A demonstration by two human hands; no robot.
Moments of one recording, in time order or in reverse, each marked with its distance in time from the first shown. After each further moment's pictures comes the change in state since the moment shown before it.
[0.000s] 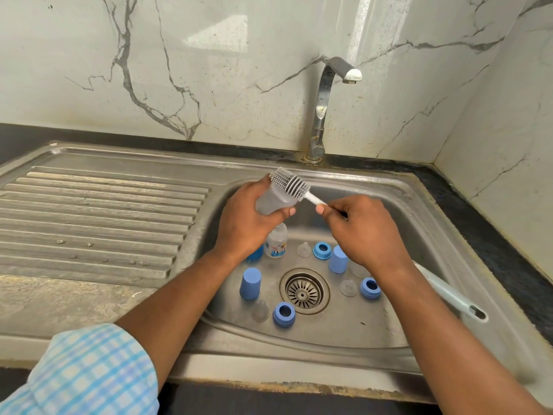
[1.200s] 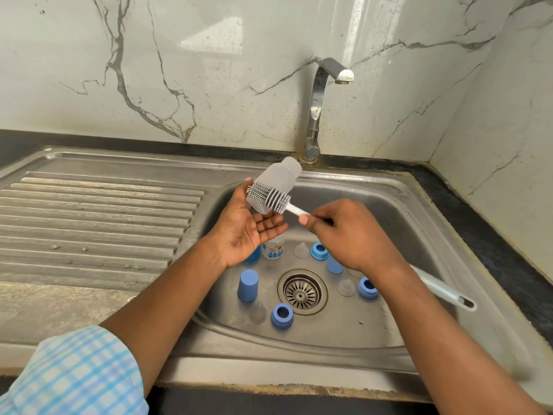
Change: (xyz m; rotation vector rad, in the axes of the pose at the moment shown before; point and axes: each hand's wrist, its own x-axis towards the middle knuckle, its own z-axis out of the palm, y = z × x) left_hand 0.005 0.021 -0.007 -1.115 -0.239 -0.857; right_hand -0.002 -0.005 0.000 0.061 -0.145 -0.082
